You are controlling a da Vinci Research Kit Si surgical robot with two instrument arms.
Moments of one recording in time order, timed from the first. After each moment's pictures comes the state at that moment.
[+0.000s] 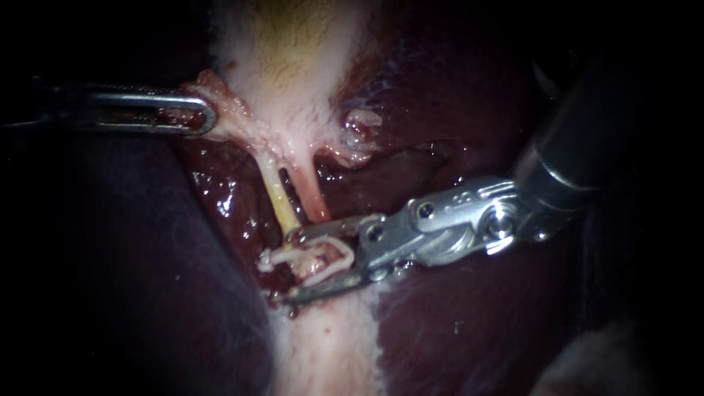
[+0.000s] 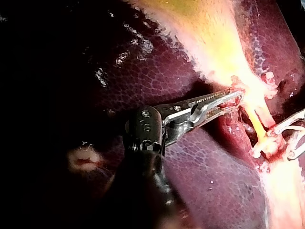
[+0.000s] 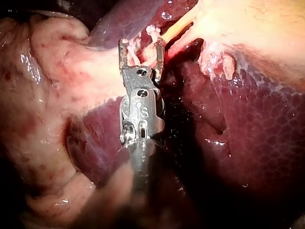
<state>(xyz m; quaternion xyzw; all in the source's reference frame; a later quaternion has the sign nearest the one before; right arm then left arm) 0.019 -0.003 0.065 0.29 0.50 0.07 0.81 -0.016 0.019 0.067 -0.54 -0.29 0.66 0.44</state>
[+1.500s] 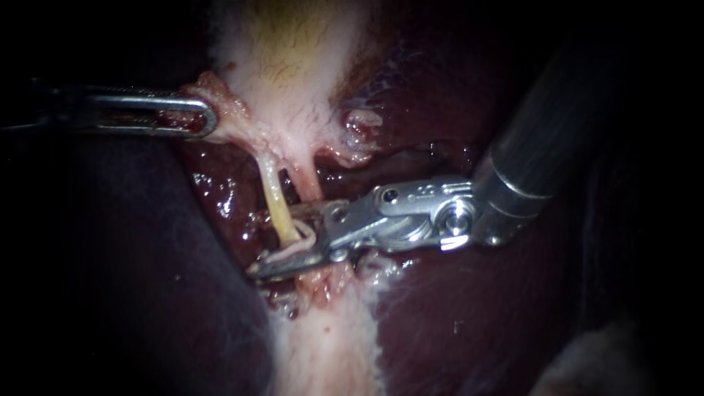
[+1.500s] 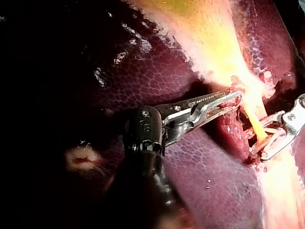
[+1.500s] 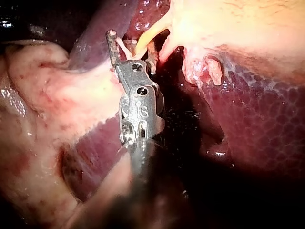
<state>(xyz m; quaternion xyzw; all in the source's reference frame) 0.025 -0.003 0.068 0.30 0.54 0.14 0.77 -0.016 0.019 0.067 -0.54 -0.29 0.66 0.44</state>
